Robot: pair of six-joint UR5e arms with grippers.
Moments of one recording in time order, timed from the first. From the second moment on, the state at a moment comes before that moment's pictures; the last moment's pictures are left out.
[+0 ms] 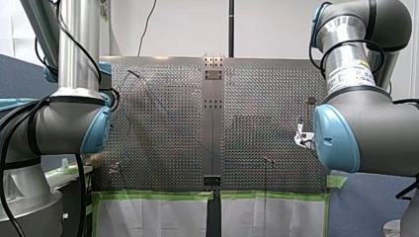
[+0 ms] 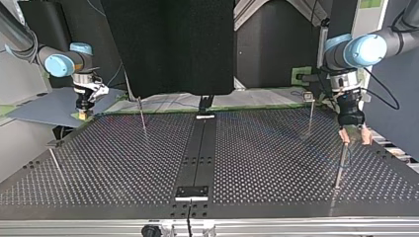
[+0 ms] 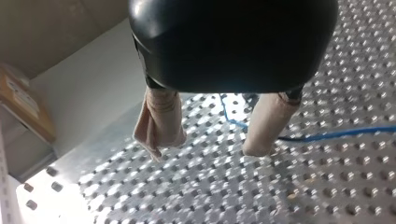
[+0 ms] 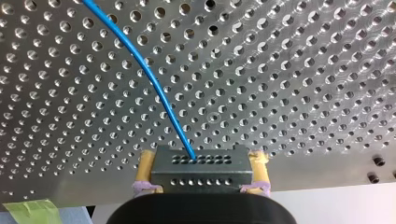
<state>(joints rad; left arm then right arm) 0.30 -1.65 -2.11 -2.28 -1.50 -2.55 1.59 -0.82 1.63 -0.77 1.40 1.71</state>
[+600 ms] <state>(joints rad) 0.29 -1.65 -2.11 -2.28 -1.39 -2.55 1.59 -0.82 1.63 -0.76 1.40 1.70</state>
